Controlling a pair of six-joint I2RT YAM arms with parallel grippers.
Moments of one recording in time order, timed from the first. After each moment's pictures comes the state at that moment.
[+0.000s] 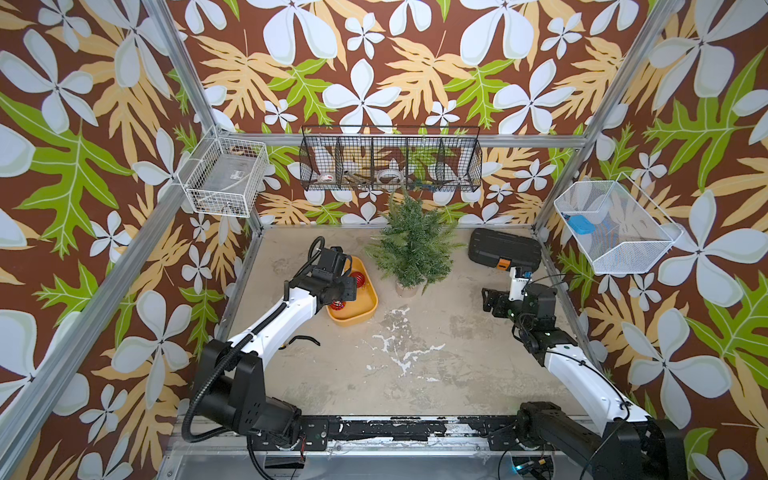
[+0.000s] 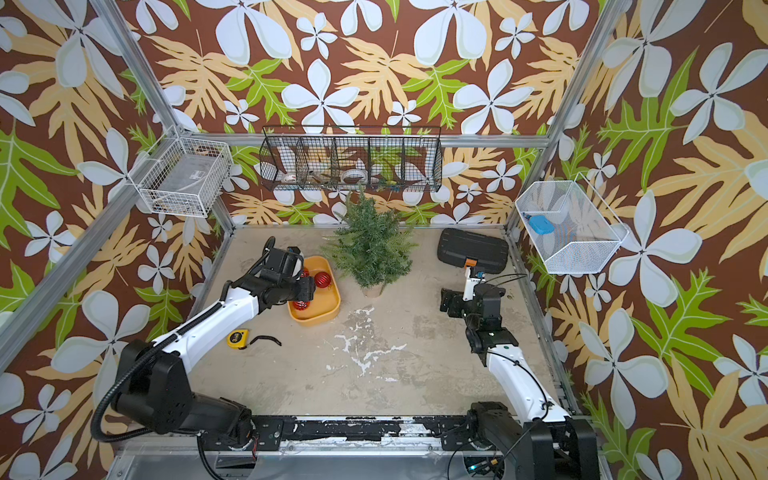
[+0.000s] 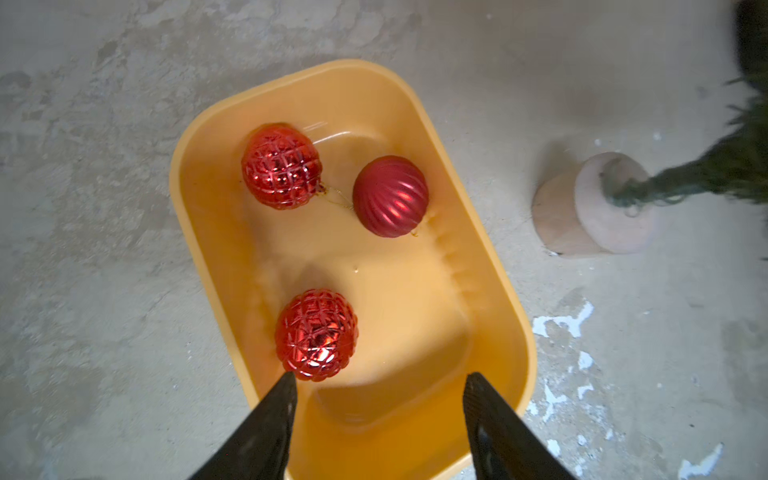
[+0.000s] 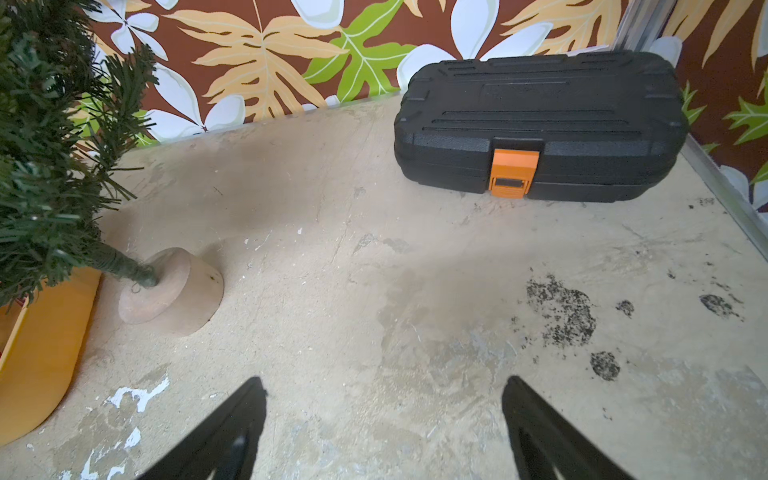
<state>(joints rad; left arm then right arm) -0.36 1.49 1.10 -0.57 -0.11 -0.31 0.03 1.05 0.53 0.01 -0.09 0.19</state>
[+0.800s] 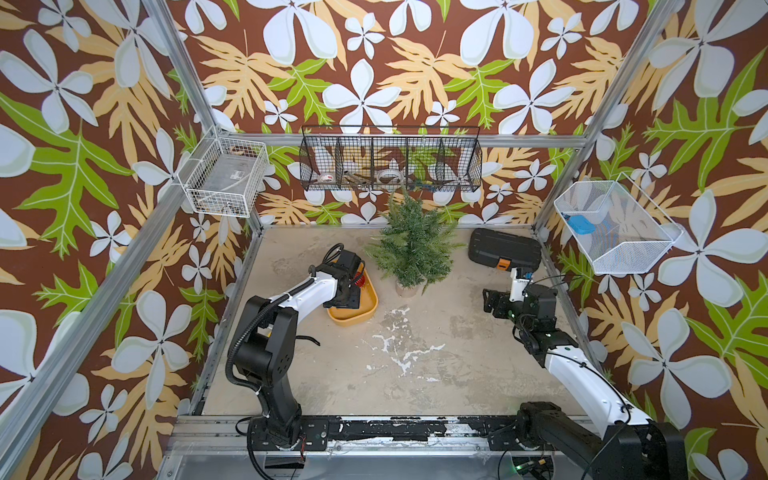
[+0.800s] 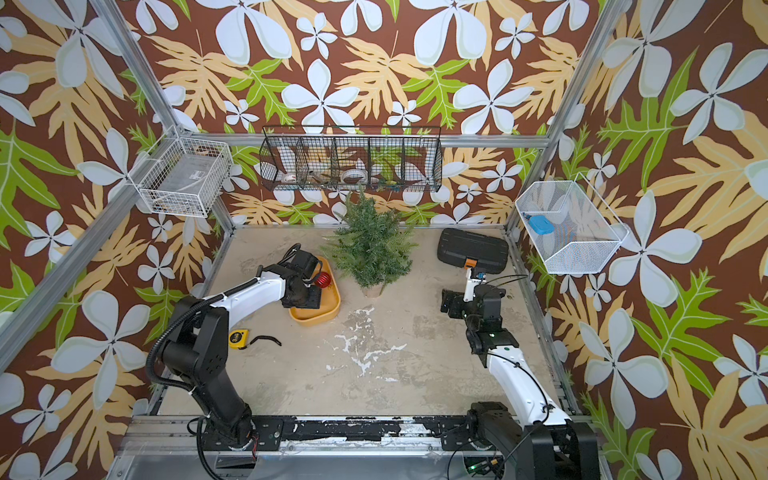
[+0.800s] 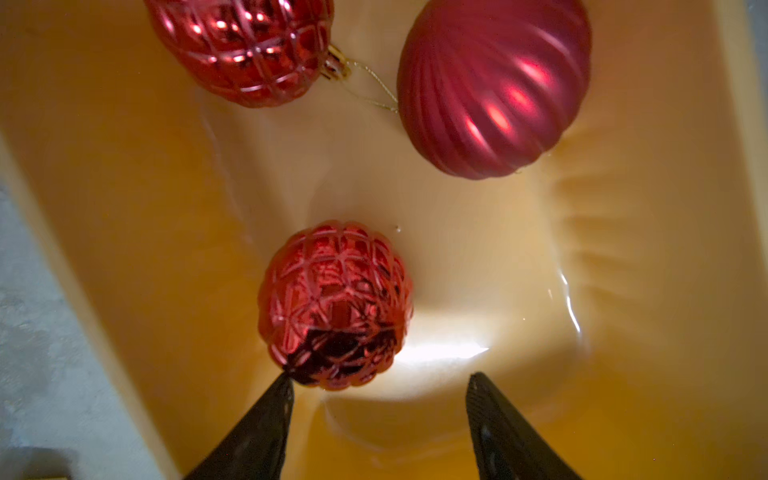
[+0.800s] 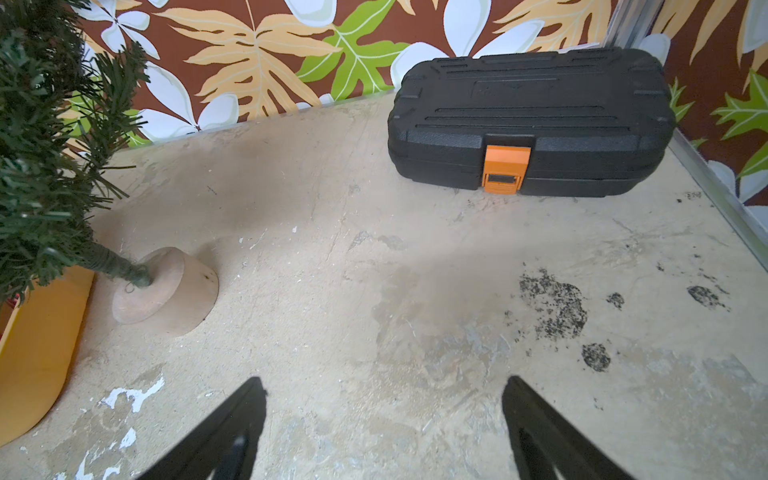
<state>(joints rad) -0.37 1.79 1.23 -0.70 -0.15 -0.35 0.03 1.04 0.52 0.01 -0.07 0.20</state>
